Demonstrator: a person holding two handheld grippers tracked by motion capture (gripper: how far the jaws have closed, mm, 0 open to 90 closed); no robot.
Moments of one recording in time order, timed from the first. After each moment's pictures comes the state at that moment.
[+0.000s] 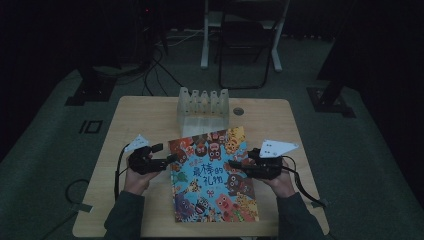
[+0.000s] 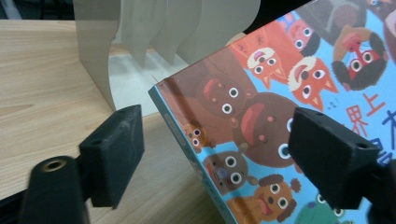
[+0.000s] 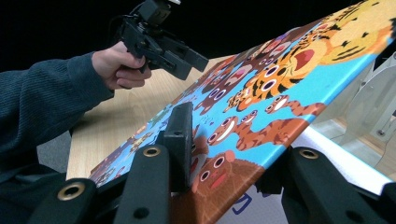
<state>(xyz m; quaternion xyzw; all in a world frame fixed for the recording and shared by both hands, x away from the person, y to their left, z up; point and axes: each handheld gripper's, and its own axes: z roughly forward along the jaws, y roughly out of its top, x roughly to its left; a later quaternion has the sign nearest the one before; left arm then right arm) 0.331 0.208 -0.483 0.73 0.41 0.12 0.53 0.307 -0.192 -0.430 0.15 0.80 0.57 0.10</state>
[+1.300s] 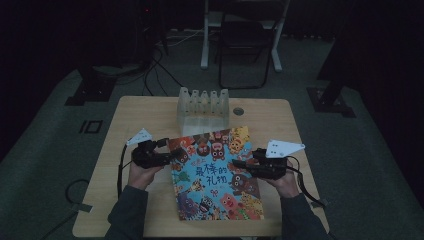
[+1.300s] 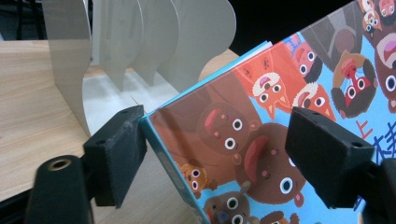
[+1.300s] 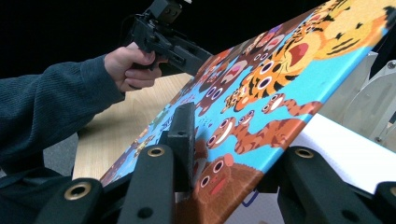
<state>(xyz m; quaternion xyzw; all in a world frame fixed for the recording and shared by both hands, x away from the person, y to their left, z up) 0.337 0.198 -0.465 0.72 0.39 0.10 0.56 0.305 -0.203 -0.427 0.14 0.79 0.59 0.10</state>
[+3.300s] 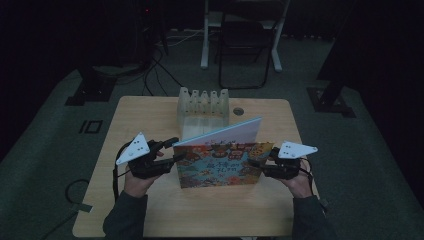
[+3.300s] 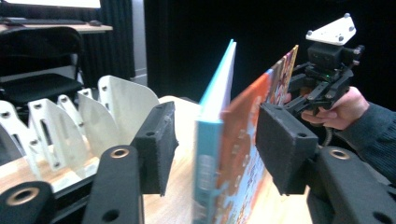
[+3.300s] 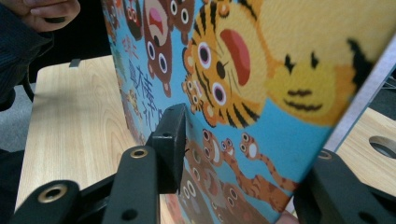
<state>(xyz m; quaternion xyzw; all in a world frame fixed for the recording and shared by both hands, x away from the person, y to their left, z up) 0.278 0.176 -0.404 0.73 0.23 0.18 0.62 0.313 -0.245 -0.446 0.18 0.80 0.56 0.15</state>
